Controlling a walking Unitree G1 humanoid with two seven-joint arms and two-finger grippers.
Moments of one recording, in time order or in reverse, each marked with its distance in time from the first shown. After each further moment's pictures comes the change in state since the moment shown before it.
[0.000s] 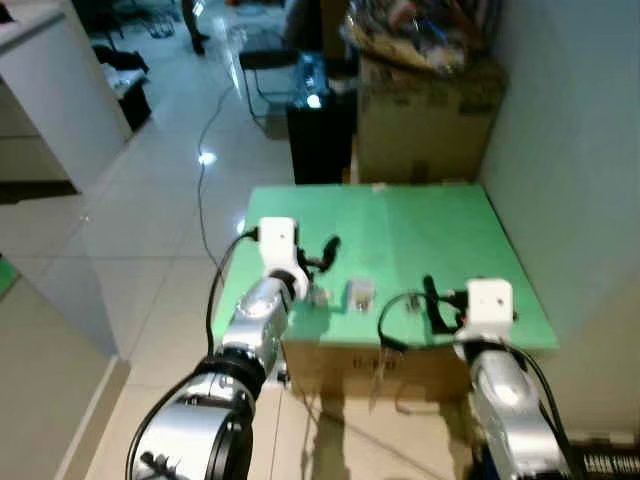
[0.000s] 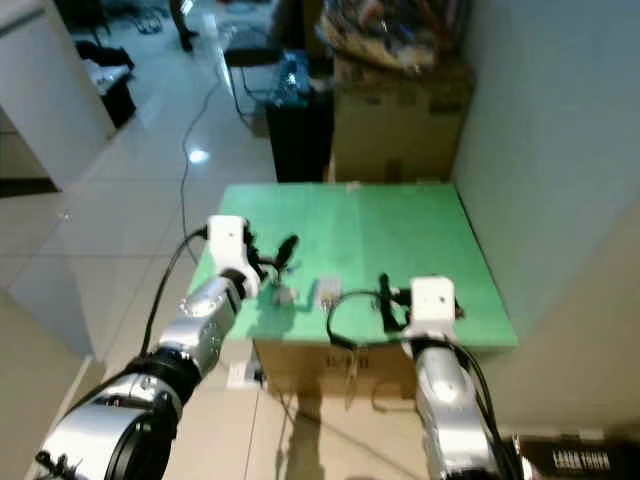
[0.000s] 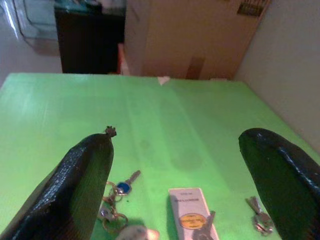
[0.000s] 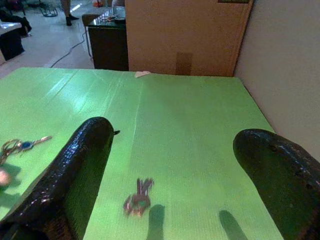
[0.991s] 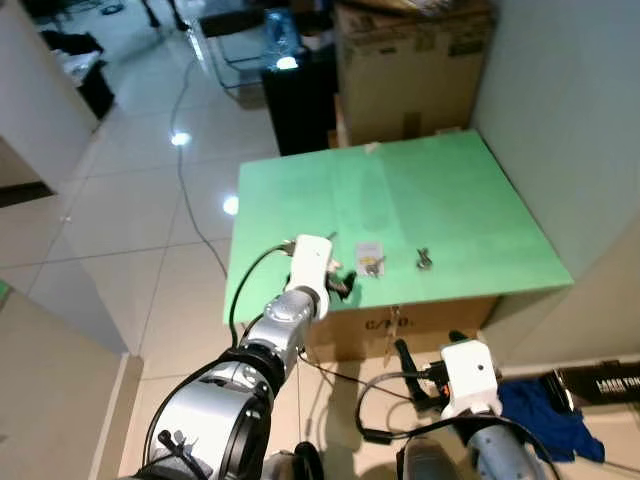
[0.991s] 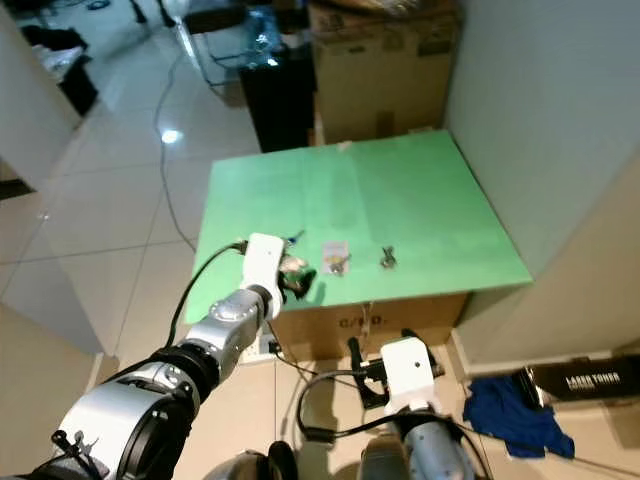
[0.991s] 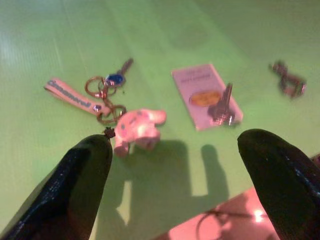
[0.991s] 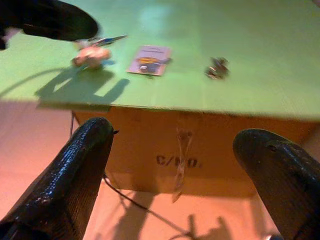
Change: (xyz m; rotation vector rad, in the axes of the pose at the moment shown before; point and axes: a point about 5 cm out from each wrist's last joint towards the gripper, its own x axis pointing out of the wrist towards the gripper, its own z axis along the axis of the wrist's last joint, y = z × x) left arm 0.006 -0.024 -0.022 0.098 0.180 0.035; right arm -0.079 0.032 -0.016 -0.006 0.110 0.142
